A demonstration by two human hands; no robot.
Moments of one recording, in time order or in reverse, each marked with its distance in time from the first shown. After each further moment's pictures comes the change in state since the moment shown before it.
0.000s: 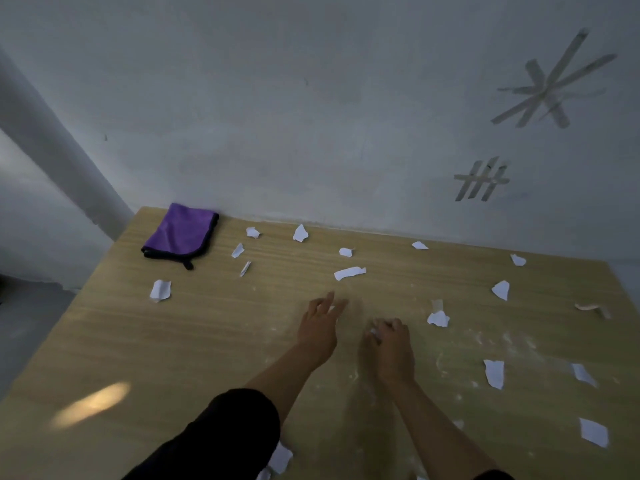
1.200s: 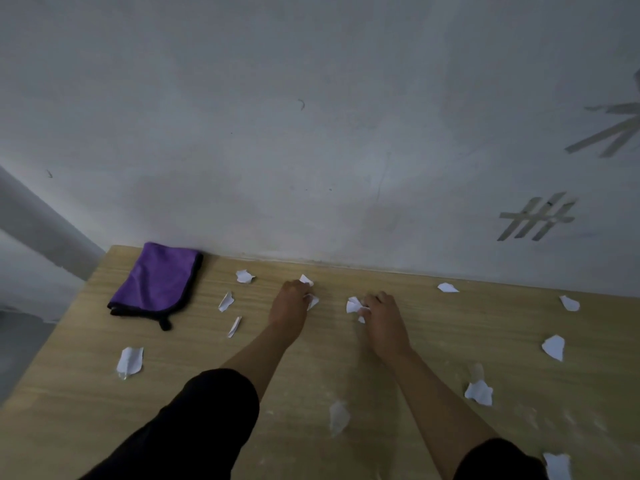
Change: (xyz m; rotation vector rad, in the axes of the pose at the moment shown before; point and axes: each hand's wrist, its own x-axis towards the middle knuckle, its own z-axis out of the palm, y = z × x) left_hand 0.156 -0.087 -0.055 -0.267 0.148 -0.181; right_hand 0.165 -0.064 0.017 -0.069 -0.128 -0.225
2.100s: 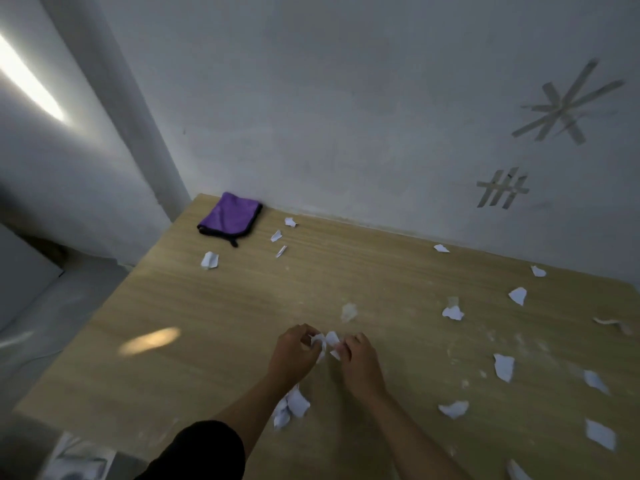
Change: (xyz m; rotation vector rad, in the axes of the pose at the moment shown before) left_hand -0.290 -0.006 0.013 -0.222 0.124 -0.097; right_hand -0.250 -0.048 0.030 0.285 -0.132 -0.051
